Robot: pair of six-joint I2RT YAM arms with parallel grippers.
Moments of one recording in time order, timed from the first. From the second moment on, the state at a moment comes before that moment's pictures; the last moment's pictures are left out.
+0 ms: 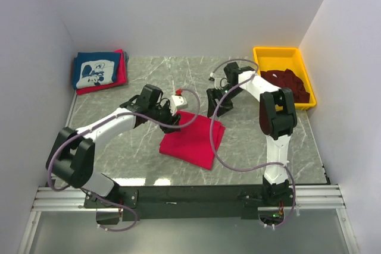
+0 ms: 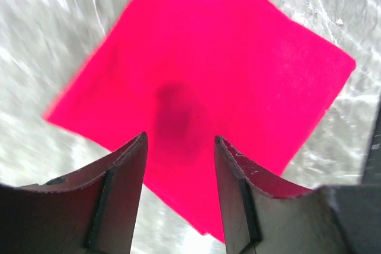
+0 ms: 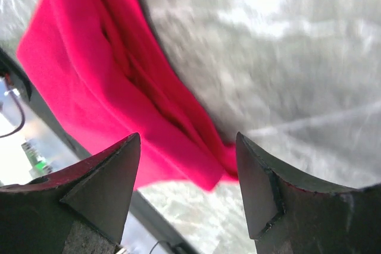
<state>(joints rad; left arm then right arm) -0.53 1.46 0.95 -0.29 0.61 0.47 0.29 2.12 1.66 -0.96 -0.62 -0.11</state>
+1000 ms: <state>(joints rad) -0.35 1.50 0.68 0.07 0.80 -0.48 0.27 2.18 1.63 -0.95 -0.77 -0.04</state>
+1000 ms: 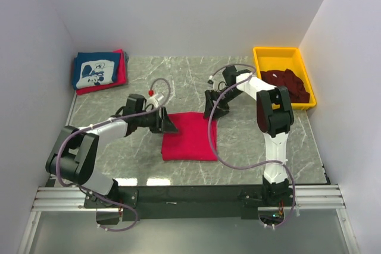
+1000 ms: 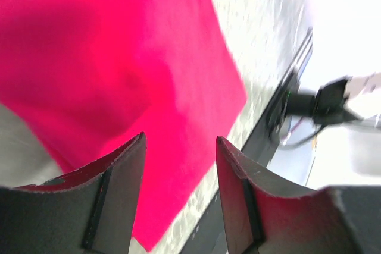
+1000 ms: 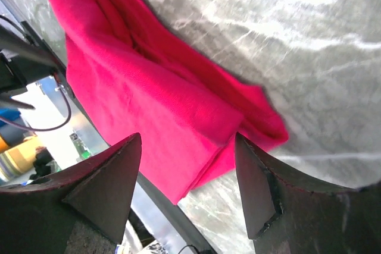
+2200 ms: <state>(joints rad) -0.27 1.80 0.84 0.18 0.81 -0.57 0.28 2.15 1.61 -0.81 -0.72 -0.07</state>
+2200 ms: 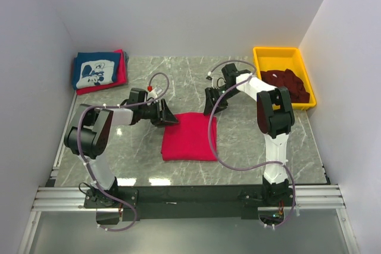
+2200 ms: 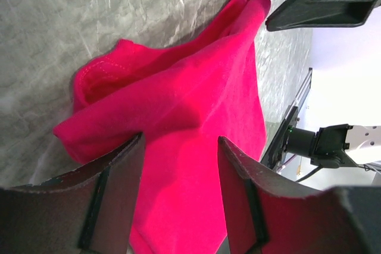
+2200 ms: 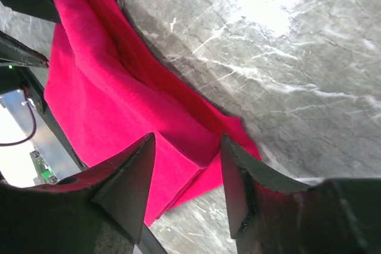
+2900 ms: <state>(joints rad) -0.27 1.82 0.86 0.15 0.74 -0.56 0.29 2.09 1.66 -0.99 -0.66 -0.15</state>
